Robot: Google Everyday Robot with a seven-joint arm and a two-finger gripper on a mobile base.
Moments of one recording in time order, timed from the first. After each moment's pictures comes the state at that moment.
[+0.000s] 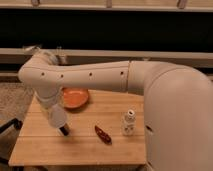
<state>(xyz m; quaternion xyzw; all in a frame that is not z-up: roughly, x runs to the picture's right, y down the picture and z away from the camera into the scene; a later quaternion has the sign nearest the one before) -0.232 0.096 0.651 -0.06 -0.32 -0.88 0.33</state>
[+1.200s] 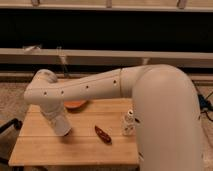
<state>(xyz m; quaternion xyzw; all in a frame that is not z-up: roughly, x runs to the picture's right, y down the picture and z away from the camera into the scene) -0.234 0.149 0.701 -0.07 -0.30 -0.90 0.32</state>
